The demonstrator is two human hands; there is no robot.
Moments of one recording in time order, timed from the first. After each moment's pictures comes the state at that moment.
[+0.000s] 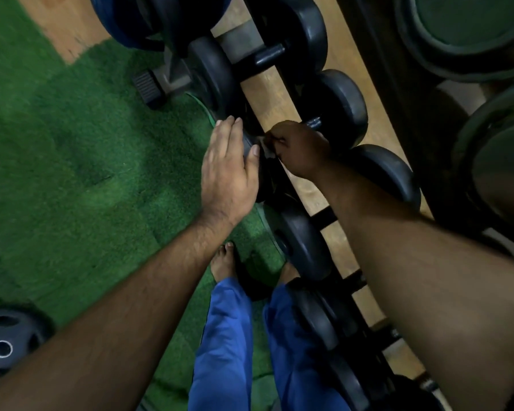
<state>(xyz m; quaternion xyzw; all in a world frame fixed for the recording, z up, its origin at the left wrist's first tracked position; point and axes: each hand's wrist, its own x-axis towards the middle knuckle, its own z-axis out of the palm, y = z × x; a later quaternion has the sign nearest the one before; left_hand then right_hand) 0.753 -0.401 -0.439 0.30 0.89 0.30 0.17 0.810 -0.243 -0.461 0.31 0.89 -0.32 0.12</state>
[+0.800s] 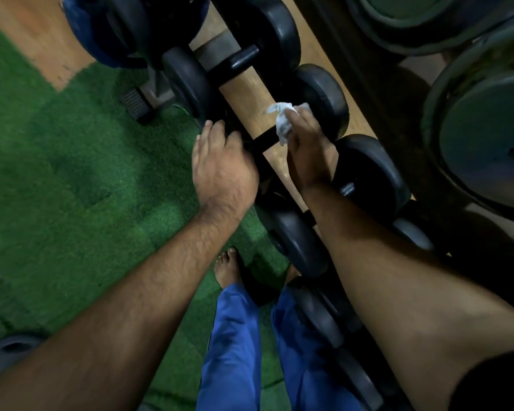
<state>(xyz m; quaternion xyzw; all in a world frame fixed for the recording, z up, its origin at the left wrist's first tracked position) 0.760 -0.375 -0.424 0.32 0.93 0.16 0.12 0.851 -0.246 -0.487 0.43 0.84 -0.30 -0.11</state>
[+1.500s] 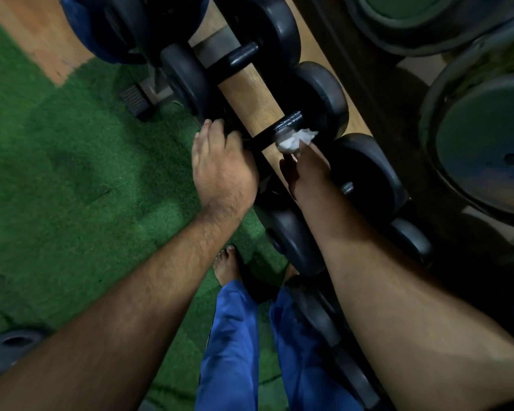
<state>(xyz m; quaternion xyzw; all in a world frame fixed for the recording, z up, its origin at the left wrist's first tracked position) 0.764 -0.374 -0.430 0.32 0.93 0.16 0.08 0.837 -0.261 -0.489 0.66 0.15 -0.70 -0.21</state>
